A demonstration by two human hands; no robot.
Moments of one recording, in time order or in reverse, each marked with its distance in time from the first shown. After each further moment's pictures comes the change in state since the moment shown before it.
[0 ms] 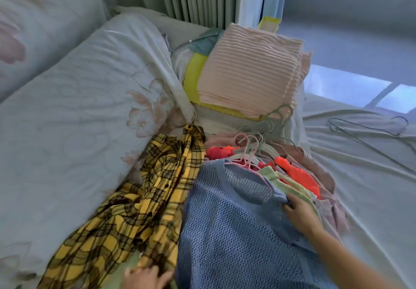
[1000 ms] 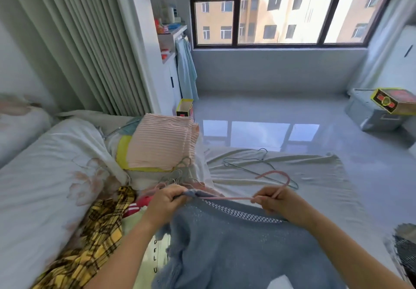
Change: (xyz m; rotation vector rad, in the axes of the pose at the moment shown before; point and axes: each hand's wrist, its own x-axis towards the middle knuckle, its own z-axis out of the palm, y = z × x) left_hand -0.219 0.318 -0.175 -0.569 0.473 0.987; right_hand -0.279 0.032 -0.315 0.523 -0.003 -0.288
